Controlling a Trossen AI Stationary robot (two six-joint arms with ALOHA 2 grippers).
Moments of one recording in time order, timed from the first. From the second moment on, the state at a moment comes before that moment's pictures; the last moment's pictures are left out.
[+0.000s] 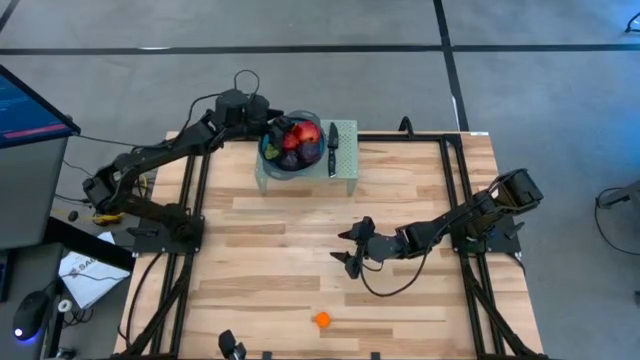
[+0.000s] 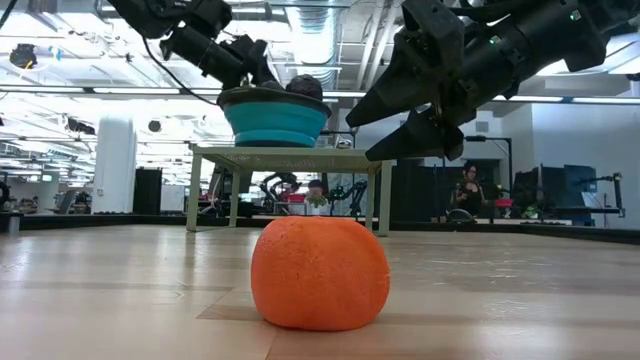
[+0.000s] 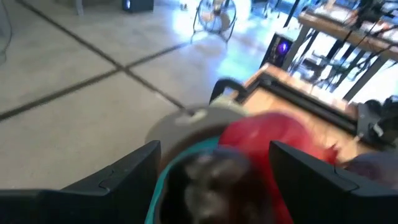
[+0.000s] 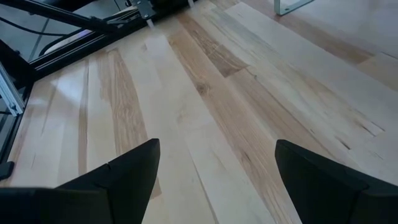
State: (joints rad) left arm 0.73 1.34 1.00 0.00 0.16 -0.11; right arm 0.34 1.64 0.73 0.35 0.46 0.63
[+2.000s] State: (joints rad) left arm -0.74 1.10 0.47 0.00 -0.74 -0.98; right arm 0.48 2.15 1.24 0.17 -0.19 -0.19
